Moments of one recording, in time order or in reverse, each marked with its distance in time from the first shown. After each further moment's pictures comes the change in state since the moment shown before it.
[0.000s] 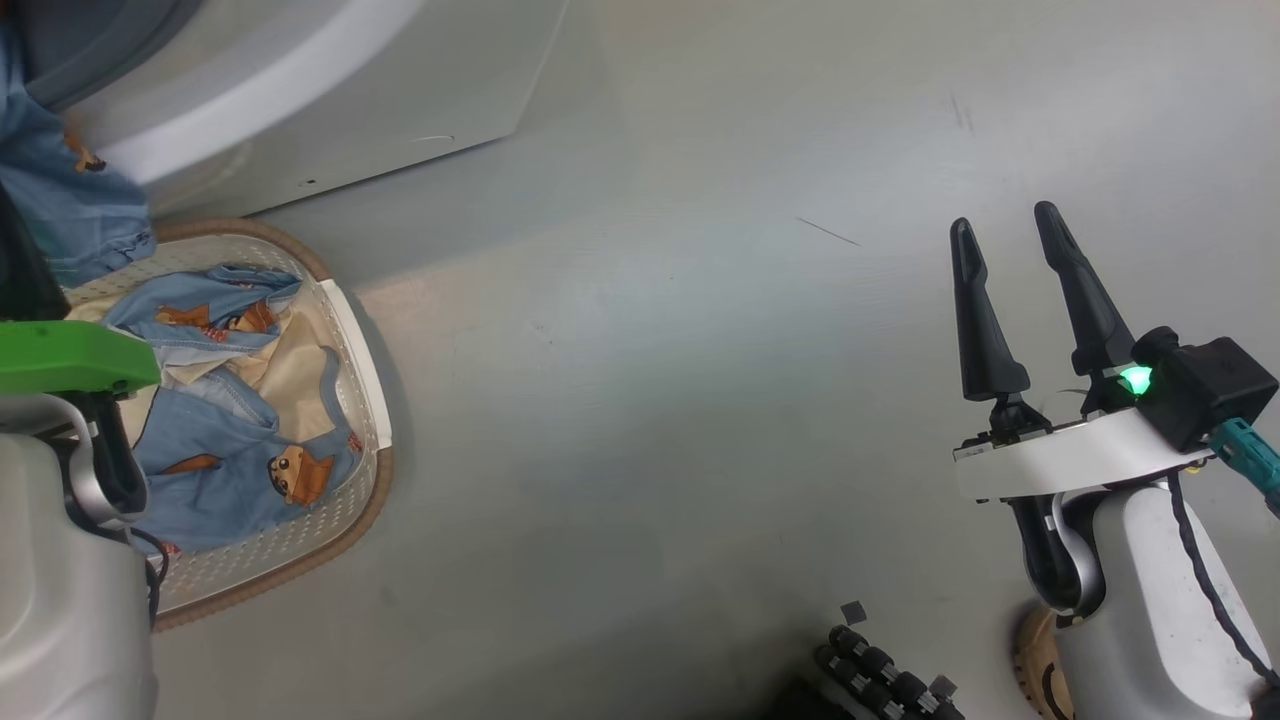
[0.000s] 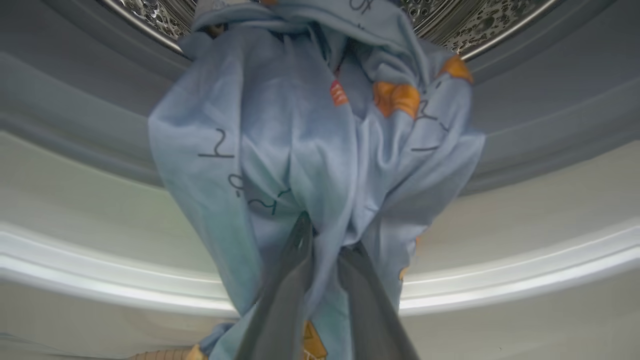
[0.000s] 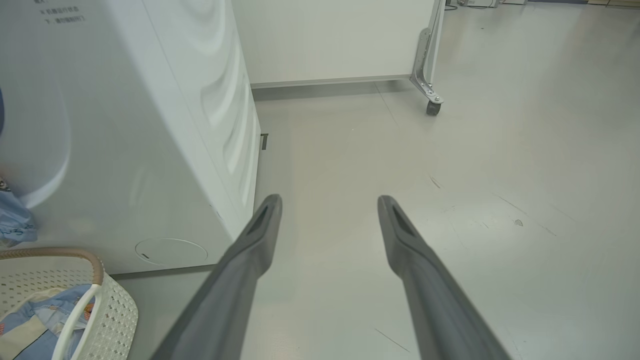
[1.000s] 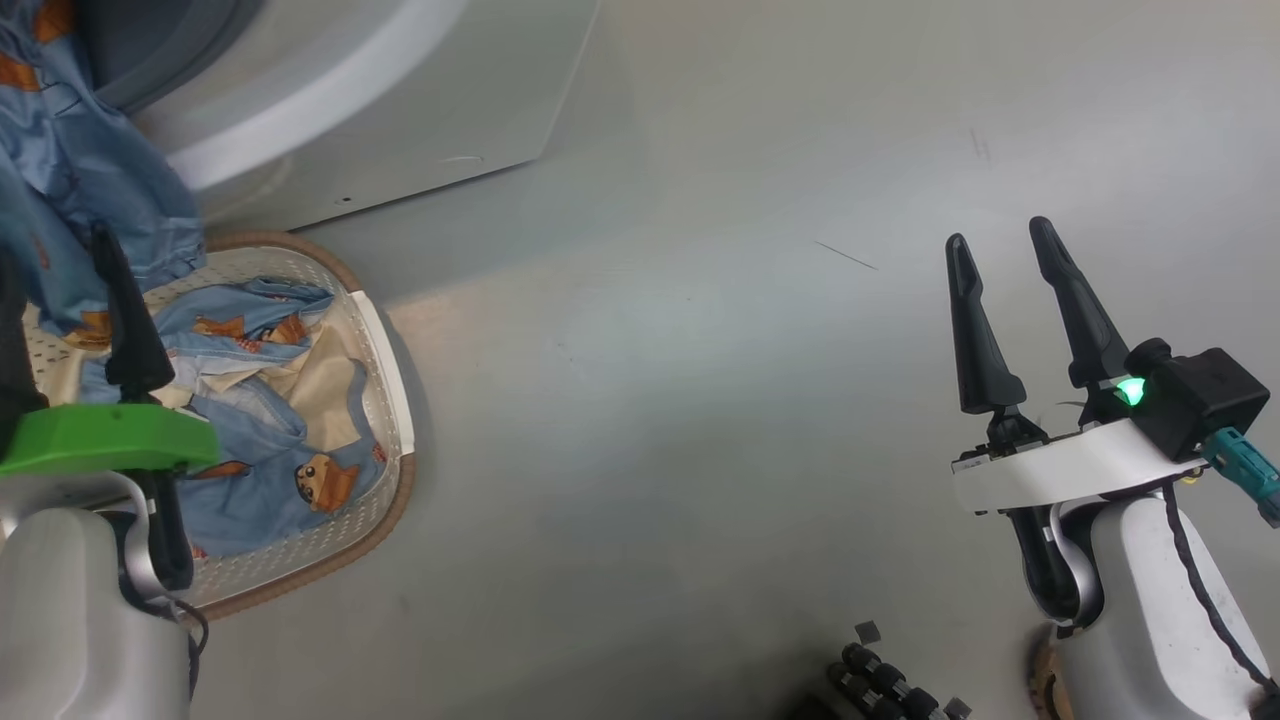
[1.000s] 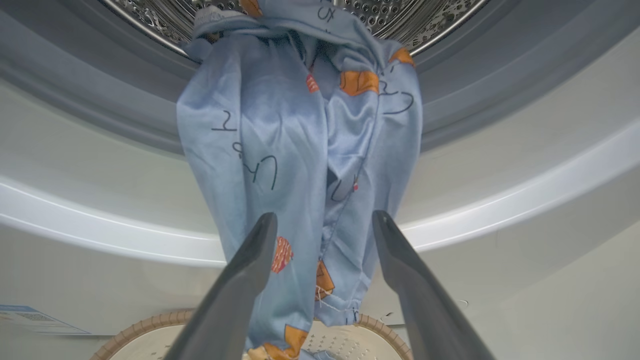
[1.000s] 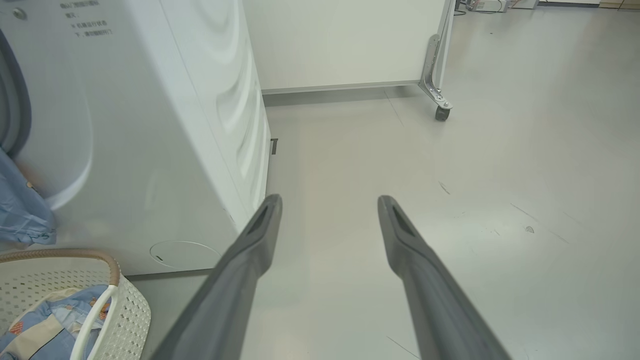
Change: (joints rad) left arm 0.161 -0.030 -0.044 -0.127 0.004 -0.010 0.017; right arm 0.016 -0.010 0.009 0.005 0.000 0.000 0.000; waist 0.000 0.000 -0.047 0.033
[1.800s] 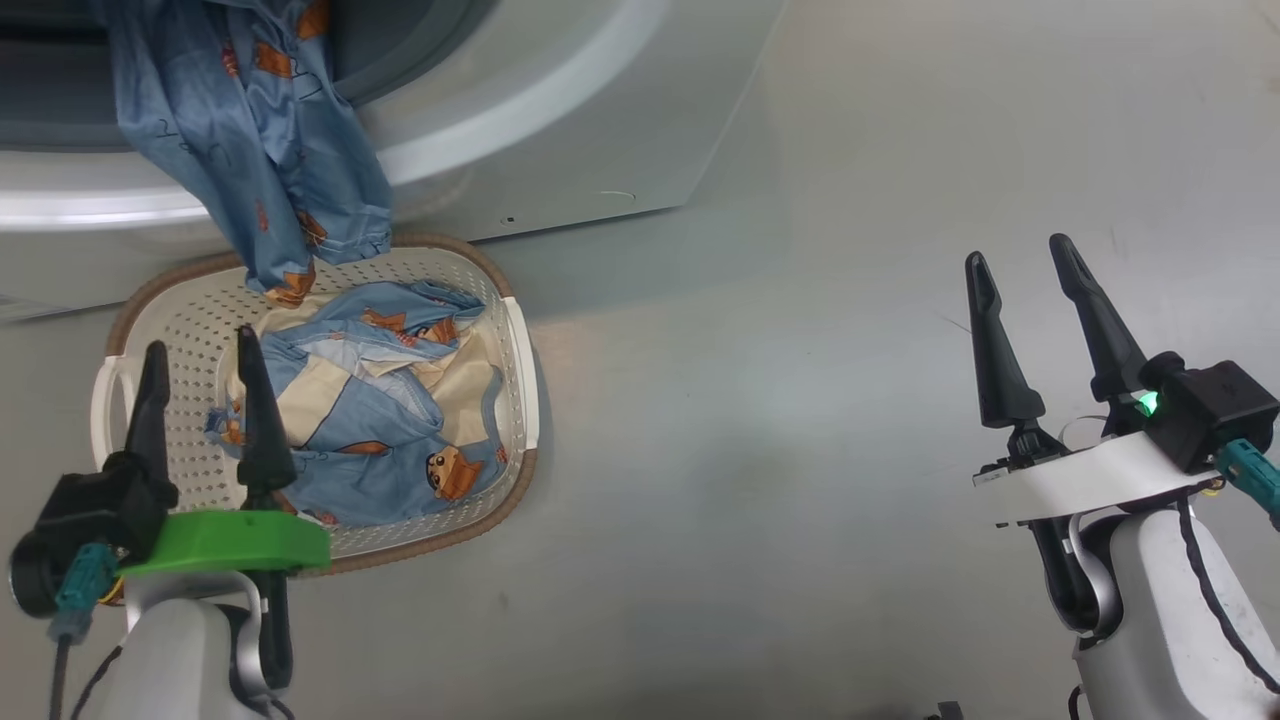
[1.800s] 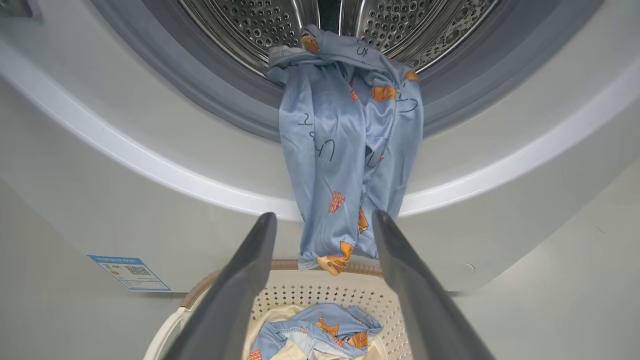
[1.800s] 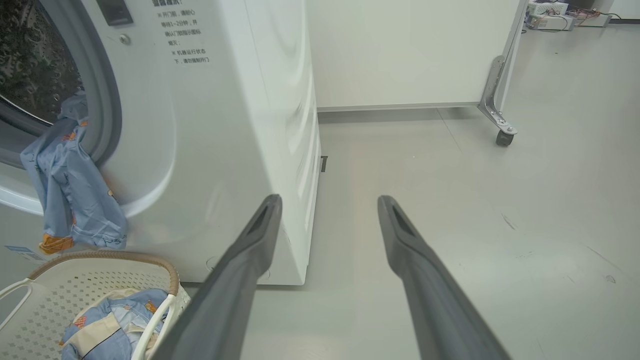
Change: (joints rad) left arm 0.166 -0.082 -0.091 -0.058 0.037 -0.004 -0.045; right arm 0.024 -0.040 -0.012 0.005 -0.016 0.000 0.000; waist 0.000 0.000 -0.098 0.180
